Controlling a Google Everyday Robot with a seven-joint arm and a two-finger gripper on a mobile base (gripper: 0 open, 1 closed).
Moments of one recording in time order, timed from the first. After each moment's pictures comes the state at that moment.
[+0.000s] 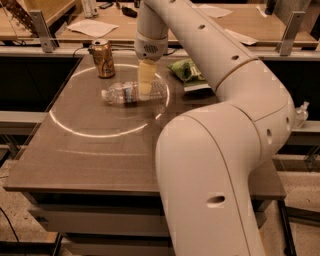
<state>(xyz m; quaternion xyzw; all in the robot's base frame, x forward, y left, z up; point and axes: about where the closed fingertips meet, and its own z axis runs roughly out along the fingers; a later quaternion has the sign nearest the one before) 0.713 0.028 0.873 -0.72 0.68 0.05 0.11</state>
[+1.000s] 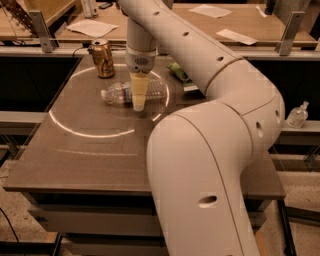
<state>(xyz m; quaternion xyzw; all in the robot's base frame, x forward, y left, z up) 0.697 0.050 0.840 -0.75 0.66 0.05 0.07</state>
